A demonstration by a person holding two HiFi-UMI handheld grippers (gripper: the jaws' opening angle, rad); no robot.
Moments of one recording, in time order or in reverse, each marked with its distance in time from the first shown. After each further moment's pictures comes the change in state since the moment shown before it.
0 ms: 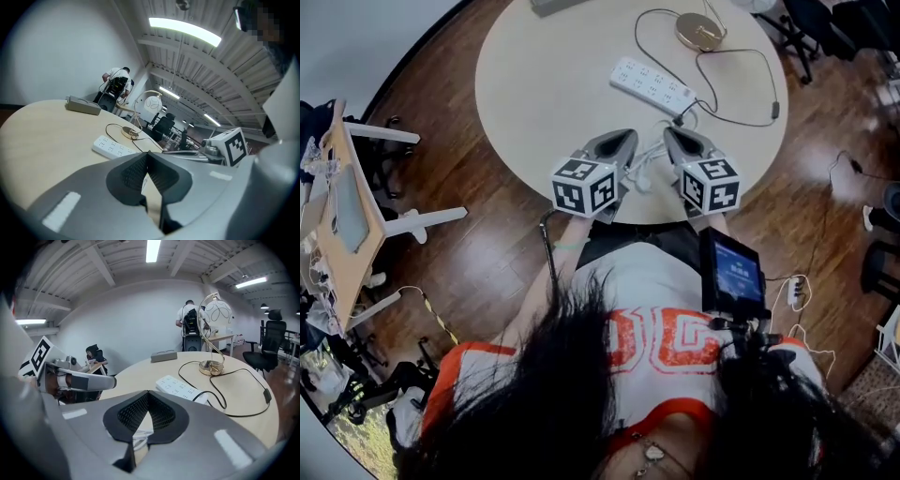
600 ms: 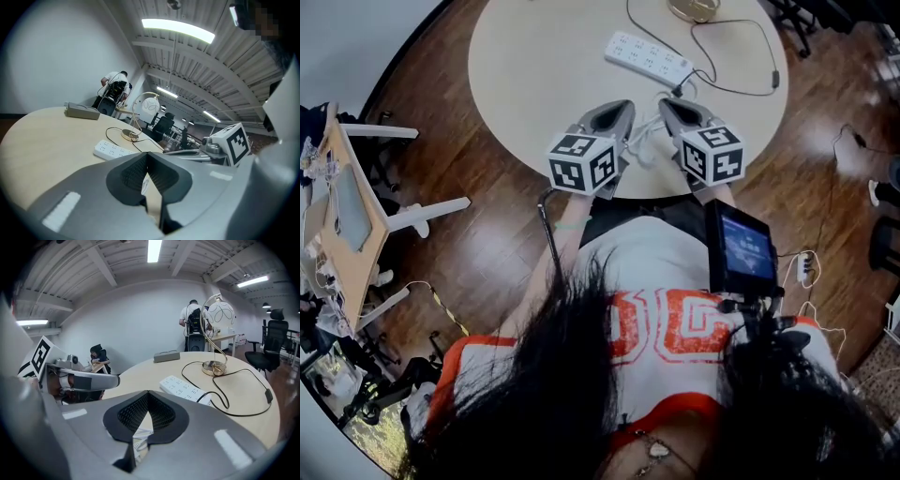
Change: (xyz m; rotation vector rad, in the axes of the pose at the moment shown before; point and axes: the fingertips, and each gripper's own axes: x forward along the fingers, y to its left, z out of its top) left arm -0.004 0.001 0.010 0.057 -0.009 0.014; right arm 0.004 0.012 0.007 -0.004 0.006 0.023
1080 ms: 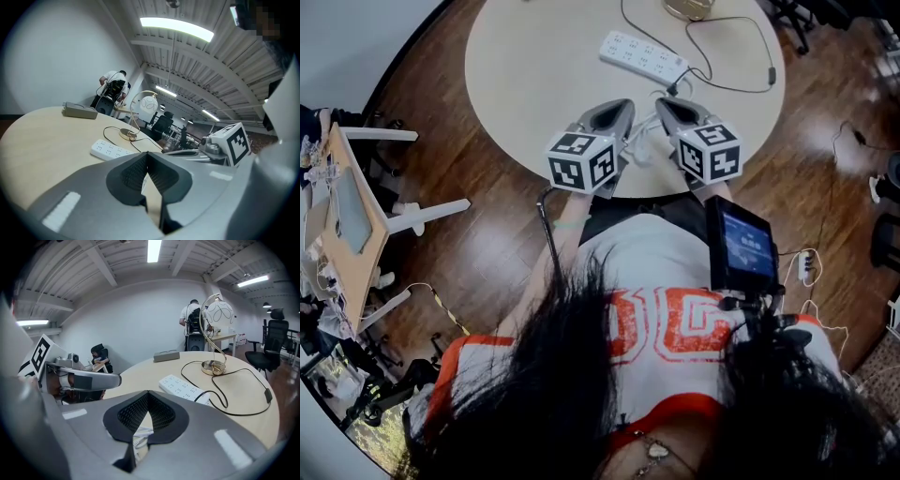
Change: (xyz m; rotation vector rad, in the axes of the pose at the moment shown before) left arm 0.004 -0.007 0.000 0.014 0.009 -0.010; right arm -0.003 -0.001 -0.001 0.001 0.000 0.008
